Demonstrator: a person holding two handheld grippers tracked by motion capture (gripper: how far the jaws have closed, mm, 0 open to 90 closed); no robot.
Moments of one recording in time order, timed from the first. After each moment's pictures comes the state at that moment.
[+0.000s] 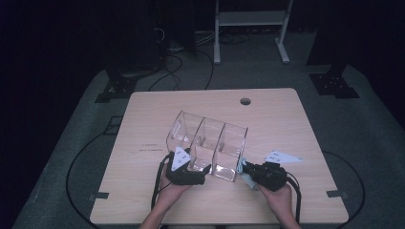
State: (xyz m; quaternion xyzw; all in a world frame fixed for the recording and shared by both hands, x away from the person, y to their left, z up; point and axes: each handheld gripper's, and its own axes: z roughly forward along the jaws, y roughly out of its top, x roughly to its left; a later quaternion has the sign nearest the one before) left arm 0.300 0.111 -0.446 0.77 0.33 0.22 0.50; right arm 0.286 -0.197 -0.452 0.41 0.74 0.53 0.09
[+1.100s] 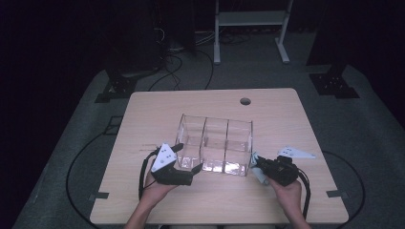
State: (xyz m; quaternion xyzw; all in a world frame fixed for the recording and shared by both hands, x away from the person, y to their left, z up) left arm 0.290 0.150 -0.402 0.76 0.27 0.22 0.55; right arm 0.298 -0.229 -0.455 0.45 0.71 0.53 0.10
